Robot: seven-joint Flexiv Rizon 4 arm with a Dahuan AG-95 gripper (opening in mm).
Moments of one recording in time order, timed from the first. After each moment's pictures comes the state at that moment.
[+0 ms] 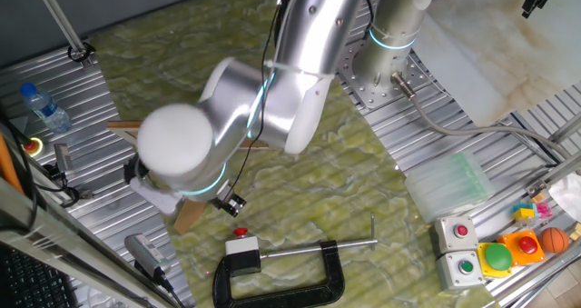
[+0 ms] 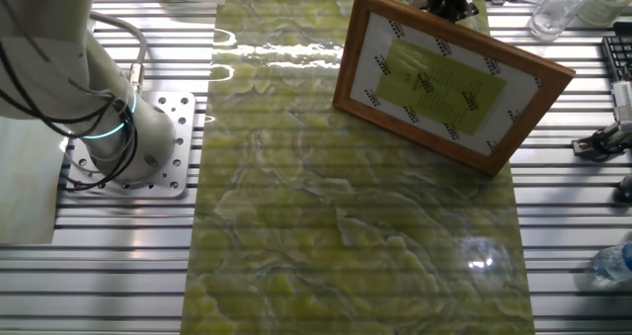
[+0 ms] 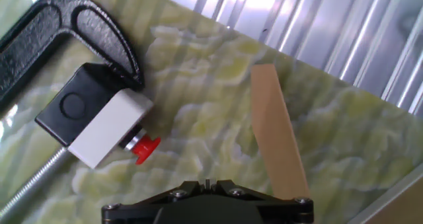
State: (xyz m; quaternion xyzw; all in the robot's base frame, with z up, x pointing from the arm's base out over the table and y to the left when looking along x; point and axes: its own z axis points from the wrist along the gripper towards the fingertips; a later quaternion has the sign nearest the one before) arm 0.589 0.204 0.091 0.24 -0.97 0.05 0.07
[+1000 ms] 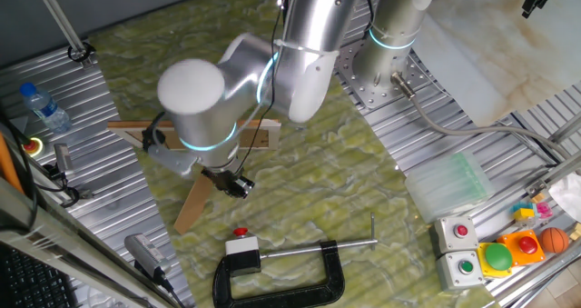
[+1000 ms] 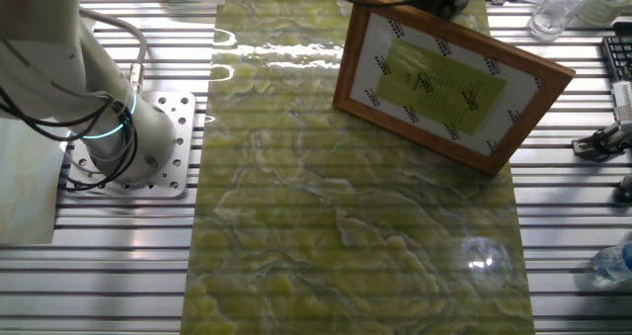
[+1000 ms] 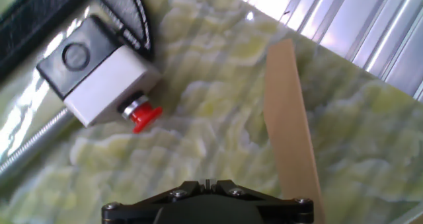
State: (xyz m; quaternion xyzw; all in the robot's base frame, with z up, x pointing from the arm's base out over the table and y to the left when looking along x) arm 0.558 0.182 0.065 0.23 -0.97 -0.04 0.01
